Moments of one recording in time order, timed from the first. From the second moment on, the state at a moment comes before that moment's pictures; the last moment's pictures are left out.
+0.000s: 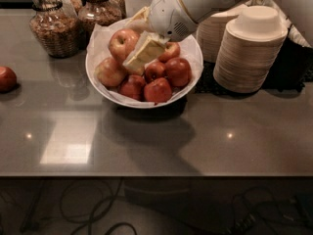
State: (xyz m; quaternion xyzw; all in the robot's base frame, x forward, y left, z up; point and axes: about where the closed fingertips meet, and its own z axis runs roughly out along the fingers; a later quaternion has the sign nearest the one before) arm 0.557 0.041 0.986 -0.72 0.55 0.18 0.38
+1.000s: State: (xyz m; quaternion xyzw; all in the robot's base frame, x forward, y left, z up) arm 0.526 0.005 1.025 -0.67 0.53 0.19 0.48
